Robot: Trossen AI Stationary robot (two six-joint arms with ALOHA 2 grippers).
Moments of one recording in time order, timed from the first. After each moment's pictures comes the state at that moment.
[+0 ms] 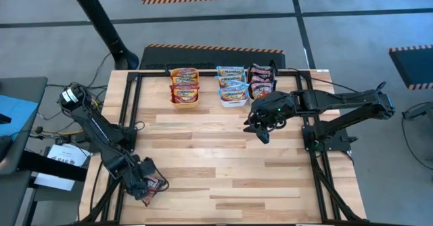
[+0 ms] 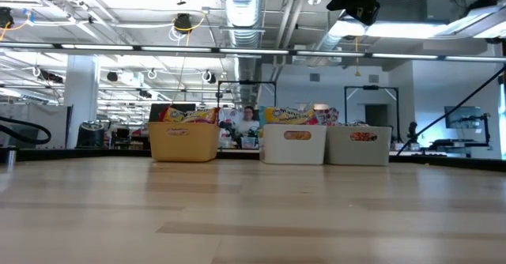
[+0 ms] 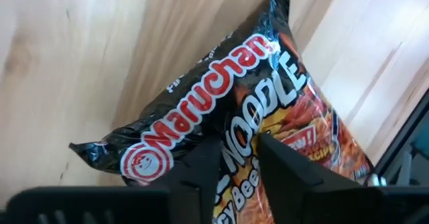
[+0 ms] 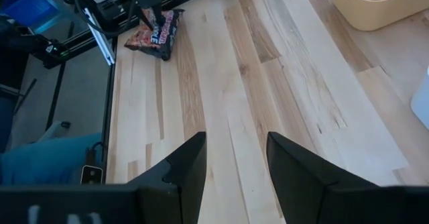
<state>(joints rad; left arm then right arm) -0.93 1.29 0.67 -0.68 -0.05 -1.44 0.02 1.18 1.09 -0.54 -0.10 0.42</state>
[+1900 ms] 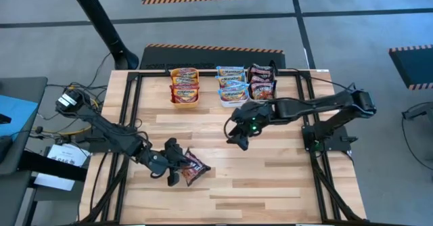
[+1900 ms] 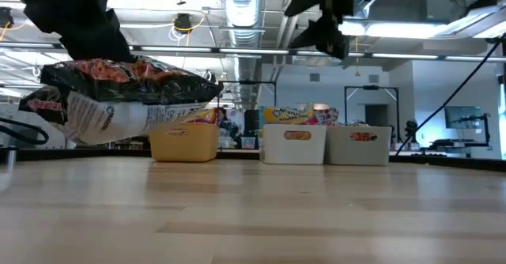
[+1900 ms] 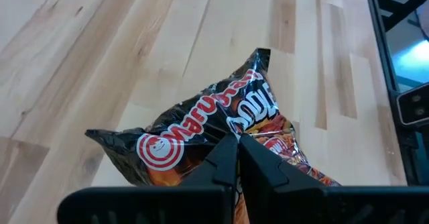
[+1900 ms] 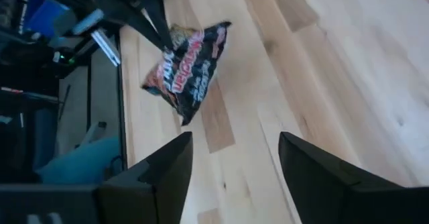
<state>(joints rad) -0.56 1.29 0.66 -0.05 -0.45 -0.66 0.03 1.47 1.09 -0.31 -0.22 0.61</state>
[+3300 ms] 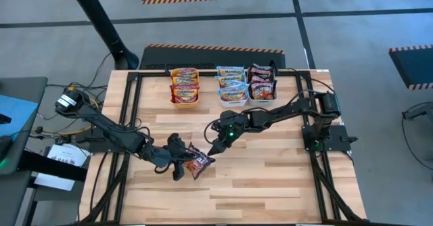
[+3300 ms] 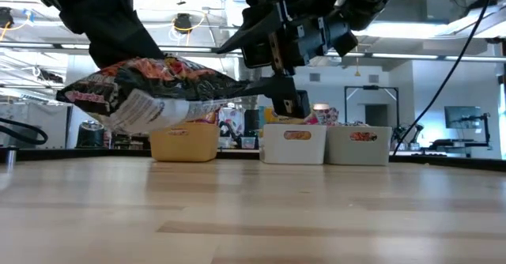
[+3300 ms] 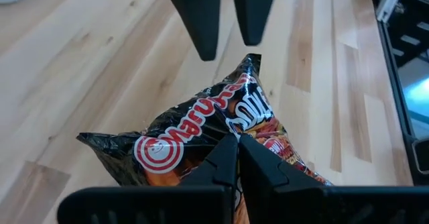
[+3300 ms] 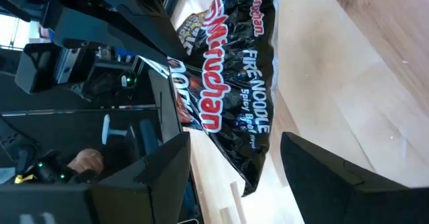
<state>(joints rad) -0.50 1.29 0.66 0.02 -0.49 -0.65 0.00 1.86 1.09 0.22 -0.52 1.00</state>
